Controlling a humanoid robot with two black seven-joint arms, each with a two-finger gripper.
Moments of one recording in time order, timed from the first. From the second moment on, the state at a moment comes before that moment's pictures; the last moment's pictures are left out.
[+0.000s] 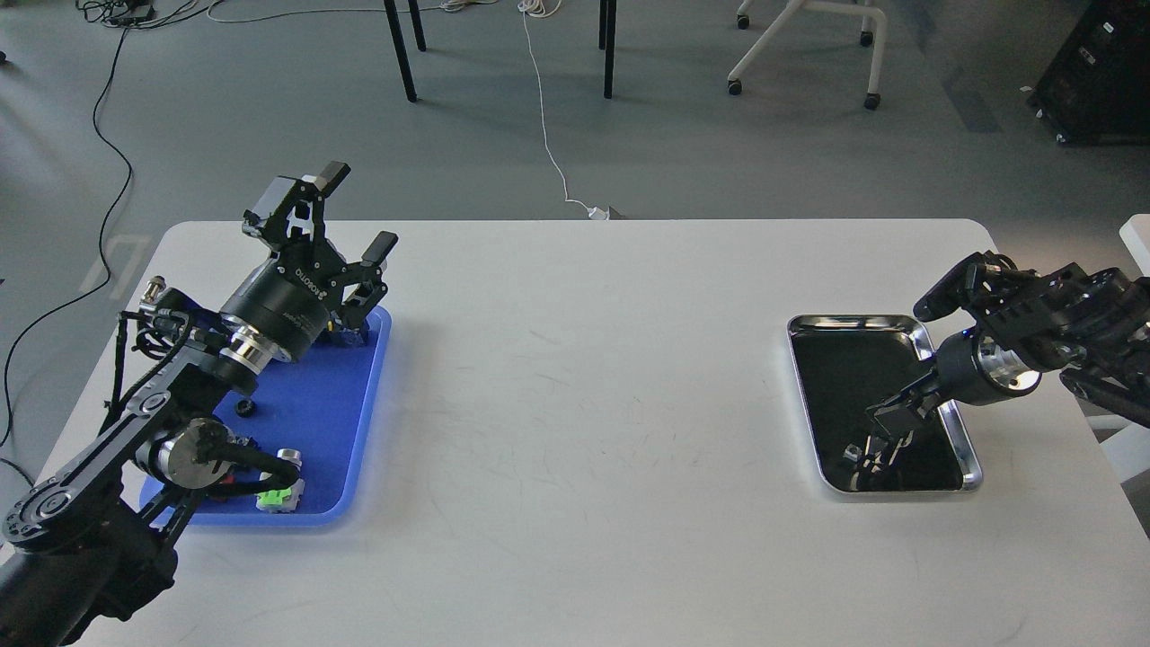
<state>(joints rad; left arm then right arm) -0.31 0.34 -1.13 -1.21 0.64 -0.33 -0.30 1.19 -0.60 -0.46 0.82 -1.71 0.32 0.49</state>
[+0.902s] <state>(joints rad) -0.30 0.34 -1.13 -1.21 0.64 -0.33 -0.30 1.17 -0.59 -0.46 0.80 -1.70 0.30 0.49</state>
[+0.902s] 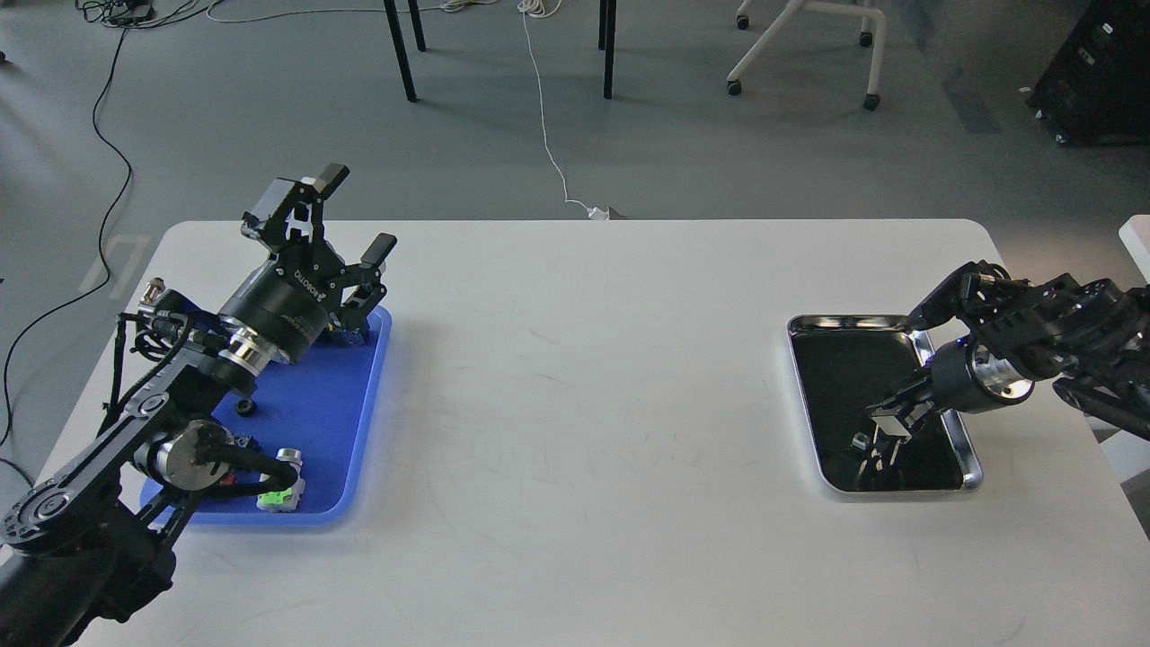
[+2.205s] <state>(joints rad) -0.30 0.34 -1.14 -1.21 0.64 -0.33 -0.30 1.40 -0.54 -0.46 0.95 -1.62 0.33 0.49</state>
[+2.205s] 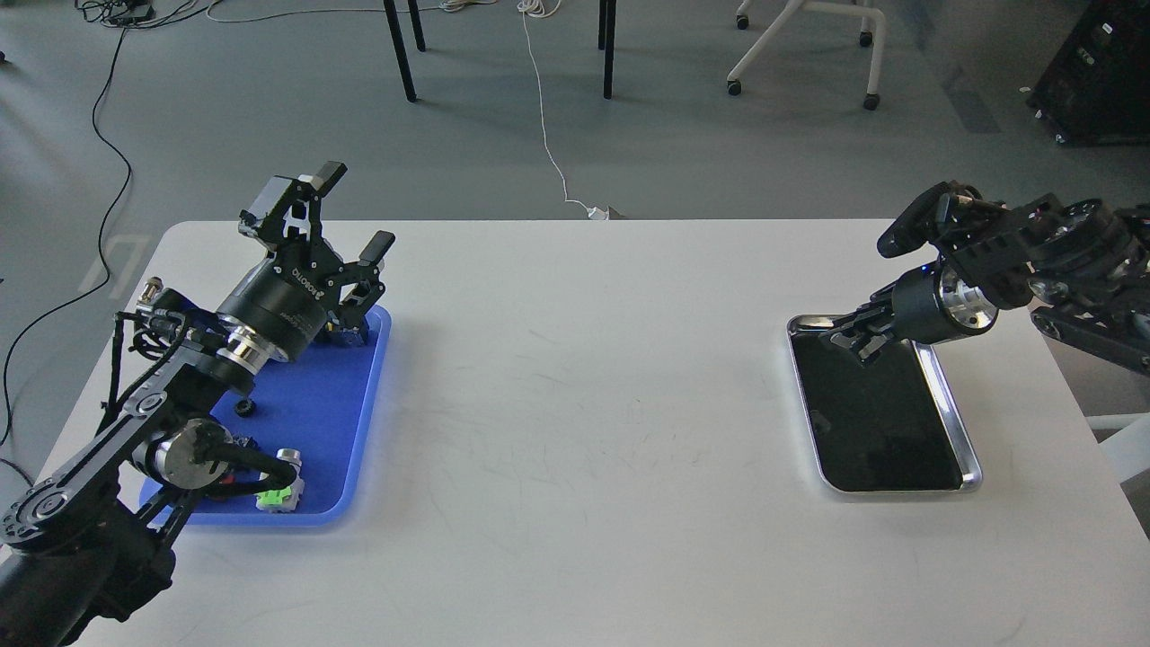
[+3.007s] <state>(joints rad) -0.30 0.34 -1.14 -1.21 0.64 -0.33 -0.30 1.38 -0.01 -0.58 0.86 -1.33 0.29 0.49</state>
